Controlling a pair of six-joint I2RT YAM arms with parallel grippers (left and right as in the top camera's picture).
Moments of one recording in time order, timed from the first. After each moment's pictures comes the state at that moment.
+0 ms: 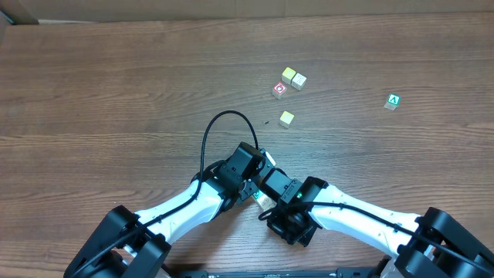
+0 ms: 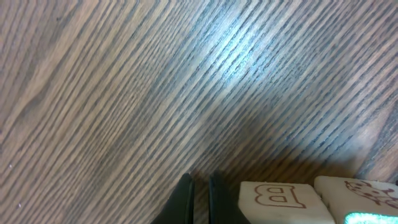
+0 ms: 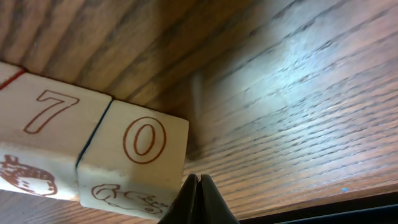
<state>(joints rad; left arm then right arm) -0.68 1.57 0.67 -0.19 -0.14 0.31 0.91 1.58 0.79 -0.74 -0.31 1.49</state>
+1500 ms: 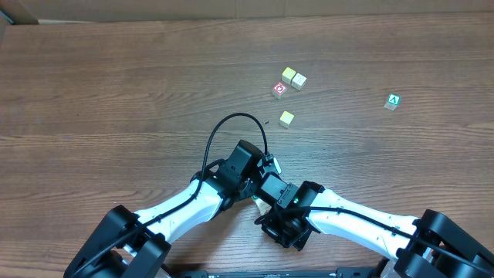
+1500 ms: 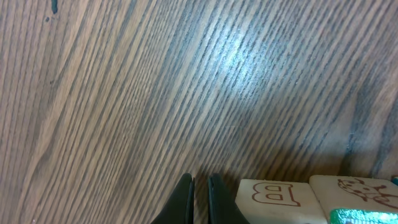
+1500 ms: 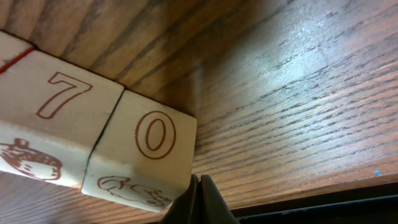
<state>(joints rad) -0.68 1.57 0.67 -0.15 -0.08 0.55 0.95 1.58 0.79 -0.70 -0.34 1.54</state>
